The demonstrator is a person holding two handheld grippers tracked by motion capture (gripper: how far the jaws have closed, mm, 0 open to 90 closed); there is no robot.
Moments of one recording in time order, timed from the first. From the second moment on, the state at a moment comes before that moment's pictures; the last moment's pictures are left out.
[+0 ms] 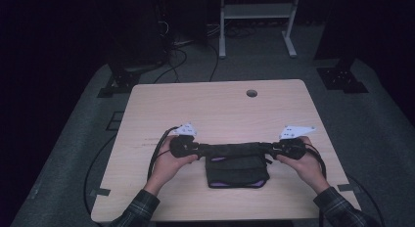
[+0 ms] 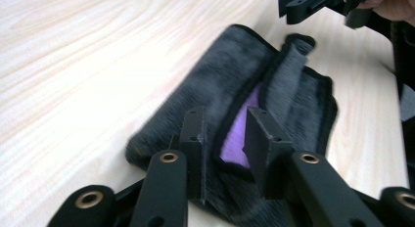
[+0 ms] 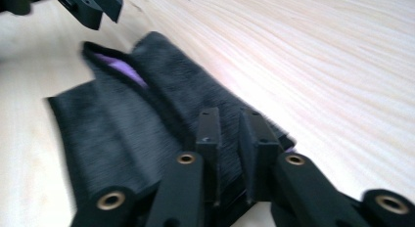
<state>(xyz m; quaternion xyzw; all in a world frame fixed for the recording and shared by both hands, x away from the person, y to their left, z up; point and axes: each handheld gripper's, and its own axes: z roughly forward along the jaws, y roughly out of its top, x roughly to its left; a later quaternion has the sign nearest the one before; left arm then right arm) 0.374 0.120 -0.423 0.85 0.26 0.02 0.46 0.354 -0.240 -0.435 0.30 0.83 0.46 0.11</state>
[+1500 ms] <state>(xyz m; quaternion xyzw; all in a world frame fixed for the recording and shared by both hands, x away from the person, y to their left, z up) 0.316 0.117 -0.456 0.88 0.23 -0.01 0.41 0.310 -0.227 -0.465 0.22 0.89 0.40 0.05</state>
